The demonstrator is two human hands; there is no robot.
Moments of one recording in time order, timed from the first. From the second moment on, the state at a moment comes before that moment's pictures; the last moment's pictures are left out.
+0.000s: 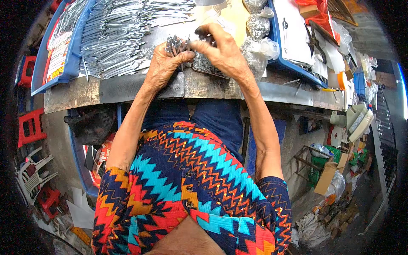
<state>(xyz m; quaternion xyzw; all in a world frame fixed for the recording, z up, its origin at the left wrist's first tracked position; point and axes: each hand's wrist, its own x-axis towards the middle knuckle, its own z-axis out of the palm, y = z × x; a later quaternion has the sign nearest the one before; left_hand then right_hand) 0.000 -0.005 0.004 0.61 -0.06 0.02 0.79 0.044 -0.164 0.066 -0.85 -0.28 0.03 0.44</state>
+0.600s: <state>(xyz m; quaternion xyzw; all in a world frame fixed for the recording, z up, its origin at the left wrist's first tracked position) 0.000 -0.003 -0.006 0.55 -0.01 0.03 0.84 0.039 -0.161 0.055 -0.83 -0.20 0.03 0.52</state>
